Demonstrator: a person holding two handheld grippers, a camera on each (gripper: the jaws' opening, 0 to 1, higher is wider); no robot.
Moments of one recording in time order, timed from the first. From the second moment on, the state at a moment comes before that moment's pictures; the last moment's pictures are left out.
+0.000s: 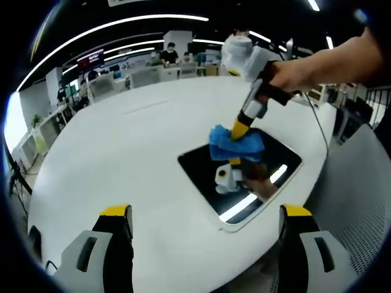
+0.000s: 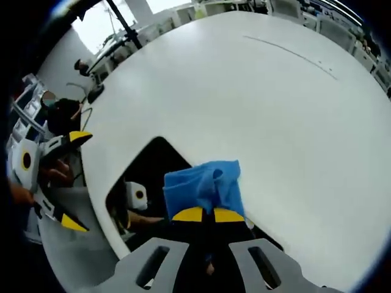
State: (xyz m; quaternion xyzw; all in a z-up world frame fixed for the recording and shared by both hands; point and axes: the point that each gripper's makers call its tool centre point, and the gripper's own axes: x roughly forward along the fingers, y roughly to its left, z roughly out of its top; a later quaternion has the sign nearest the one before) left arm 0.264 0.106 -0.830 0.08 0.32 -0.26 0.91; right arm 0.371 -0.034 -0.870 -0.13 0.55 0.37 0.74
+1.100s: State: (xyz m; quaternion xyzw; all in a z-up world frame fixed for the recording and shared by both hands) left arm 0.266 0.098 -0.823 0.07 0.31 -0.25 0.91; right arm 0.369 -0.034 -0.869 -0.13 0.54 0.38 0.74
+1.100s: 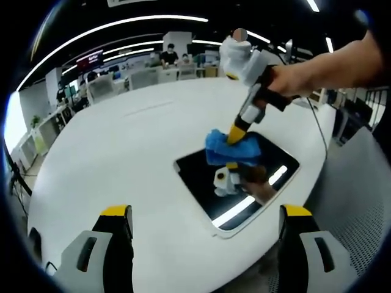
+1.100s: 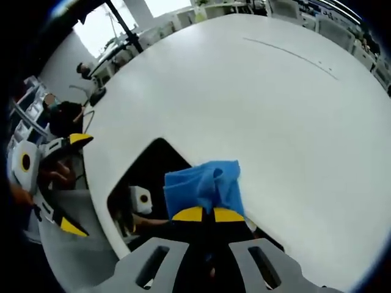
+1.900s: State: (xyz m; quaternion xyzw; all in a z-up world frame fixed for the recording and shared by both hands) left arm 0.265 0.113 -0.833 0.11 0.33 -0.23 0.91; right arm 0.370 -0.035 -0.868 -0.11 0.54 0.39 0.74
